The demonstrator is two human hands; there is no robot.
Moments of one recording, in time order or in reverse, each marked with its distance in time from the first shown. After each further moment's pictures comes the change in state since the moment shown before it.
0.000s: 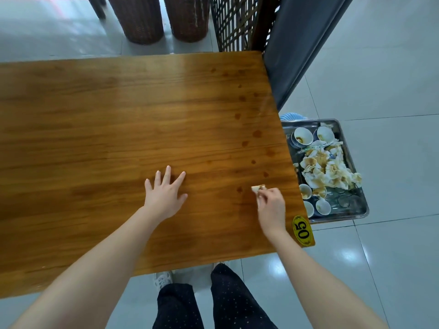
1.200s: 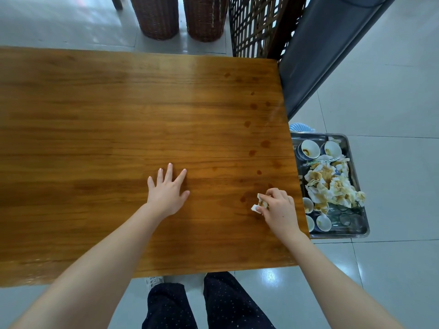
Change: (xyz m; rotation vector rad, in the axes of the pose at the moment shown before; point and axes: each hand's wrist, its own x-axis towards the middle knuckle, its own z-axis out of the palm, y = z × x) left_hand 0.008 0.004 -0.013 -0.086 -0.011 -0.074; right_hand 0.034 0.002 -0.025 -0.472 -0.199 -0.380
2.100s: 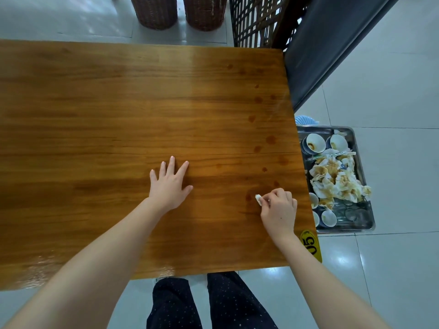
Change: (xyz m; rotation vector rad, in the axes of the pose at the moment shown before) left_hand 0.018 -0.008 0.000 -0.019 0.043 0.029; right_hand -0.003 -0.025 0.021 0.054 0.194 0.211
